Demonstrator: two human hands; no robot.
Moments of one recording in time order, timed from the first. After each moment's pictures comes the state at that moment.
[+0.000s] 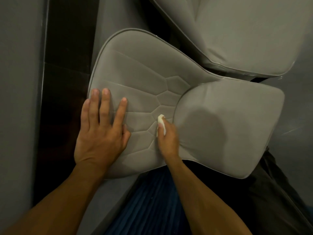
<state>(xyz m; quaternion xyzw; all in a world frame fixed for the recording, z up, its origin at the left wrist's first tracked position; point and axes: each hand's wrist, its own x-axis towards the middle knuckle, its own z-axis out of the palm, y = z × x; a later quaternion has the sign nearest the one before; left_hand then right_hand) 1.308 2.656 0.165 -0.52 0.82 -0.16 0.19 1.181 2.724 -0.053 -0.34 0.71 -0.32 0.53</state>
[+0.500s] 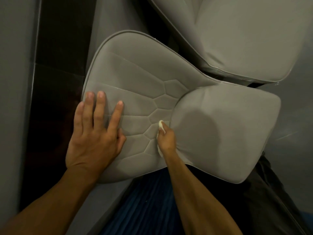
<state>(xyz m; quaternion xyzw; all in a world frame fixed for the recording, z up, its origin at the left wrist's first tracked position) 1.306 2.657 0.167 -0.52 0.81 -0.16 0.21 1.178 2.707 -0.078 -0.20 0.67 -0.23 0.67</state>
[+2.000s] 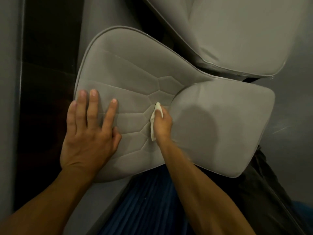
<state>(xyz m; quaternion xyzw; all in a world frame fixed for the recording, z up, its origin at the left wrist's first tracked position) 1.303 2.656 0.169 -0.53 0.81 -0.15 0.22 1.176 2.645 -0.024 -0.01 0.66 -0.35 0.66</state>
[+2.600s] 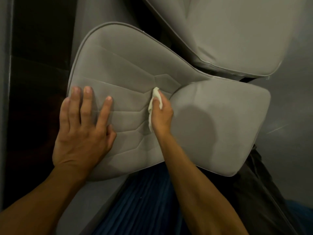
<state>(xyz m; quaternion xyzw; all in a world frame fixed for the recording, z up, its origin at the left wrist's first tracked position) 1.303 2.656 0.168 -0.53 0.80 -0.15 0.22 1.163 2.629 -0.016 -0.12 0.66 -0.42 0.61</state>
